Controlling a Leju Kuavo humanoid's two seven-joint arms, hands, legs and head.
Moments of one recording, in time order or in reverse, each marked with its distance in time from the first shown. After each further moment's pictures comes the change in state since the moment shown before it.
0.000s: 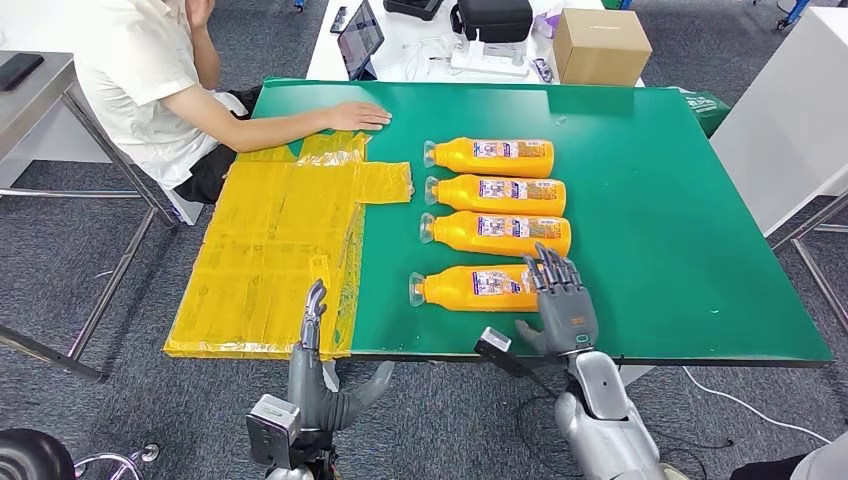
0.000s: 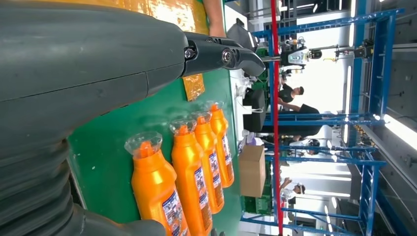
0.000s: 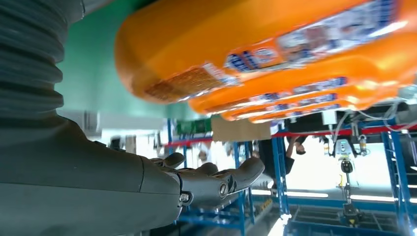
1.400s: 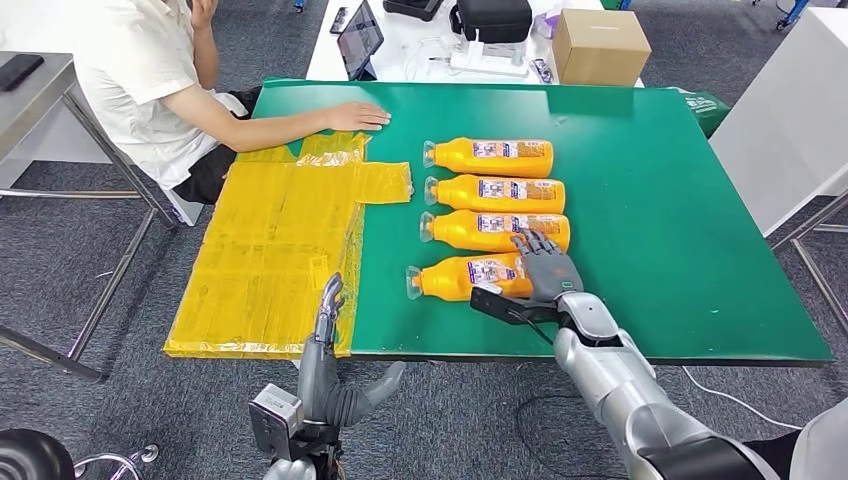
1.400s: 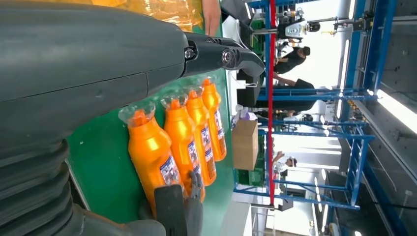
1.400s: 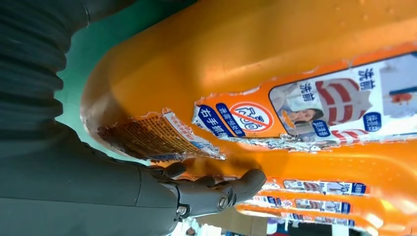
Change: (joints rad) left arm -0.025 -0.008 0.000 0.000 0.012 -0.118 0.022; right arm -0.352 -0.032 0.204 0.384 -0.113 0.397 0.112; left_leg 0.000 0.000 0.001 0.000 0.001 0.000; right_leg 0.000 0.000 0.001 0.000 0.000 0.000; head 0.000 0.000
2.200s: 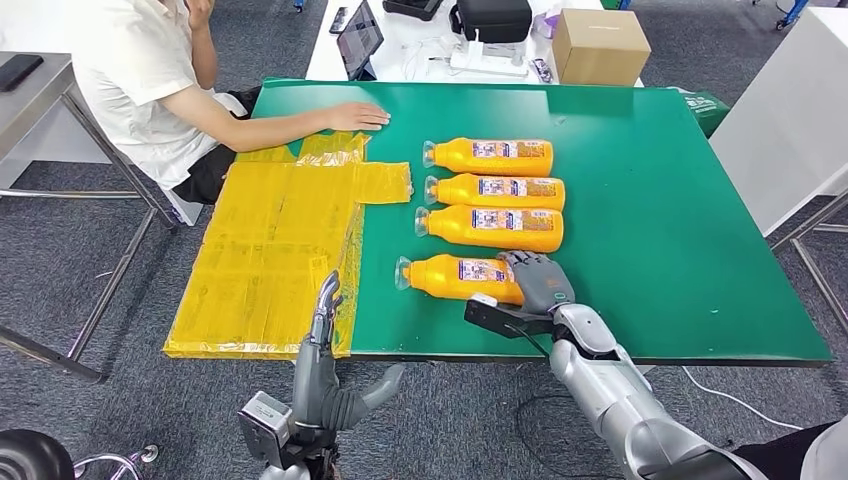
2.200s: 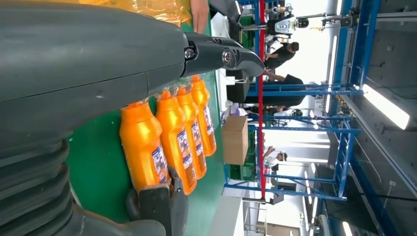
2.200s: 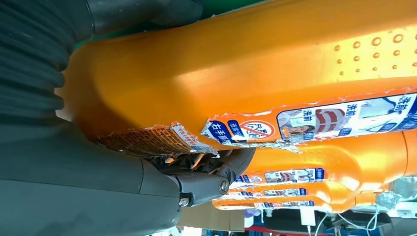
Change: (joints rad) left arm 0.028 0.010 0.002 -0.070 -0.024 -0.023 0.008; right arm 0.060 -0.012 0.085 -0.054 -0.209 -0.028 -0.107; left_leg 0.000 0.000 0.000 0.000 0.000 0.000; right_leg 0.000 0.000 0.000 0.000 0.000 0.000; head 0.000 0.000
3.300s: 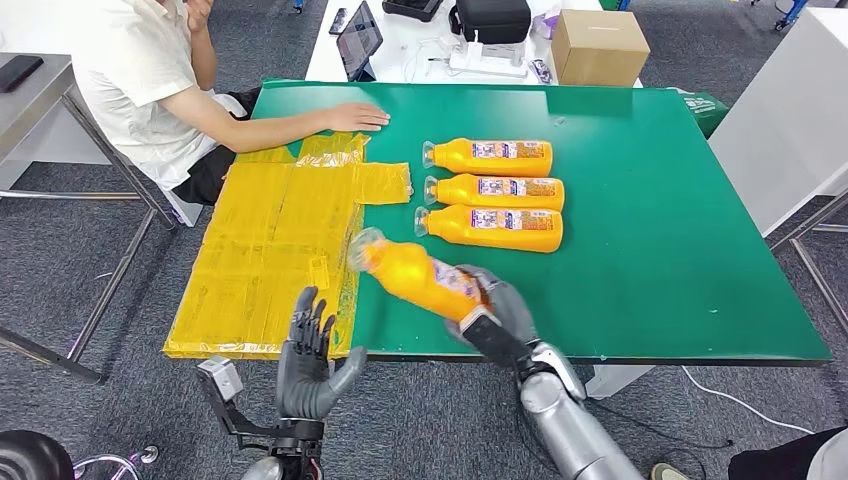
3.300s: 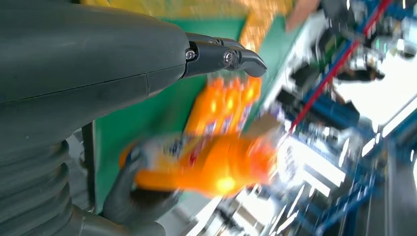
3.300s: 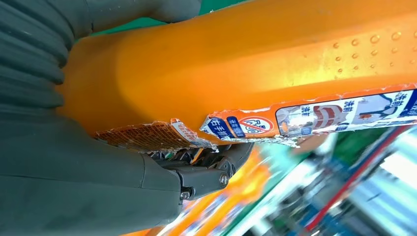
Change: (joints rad) left arm 0.027 0.011 0.048 -0.030 0.503 -0.132 0.167; right arm 0.254 0.115 -0.060 -0.351 -0.533 0.109 -0.294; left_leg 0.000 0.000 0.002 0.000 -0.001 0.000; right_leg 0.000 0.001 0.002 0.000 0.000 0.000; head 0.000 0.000
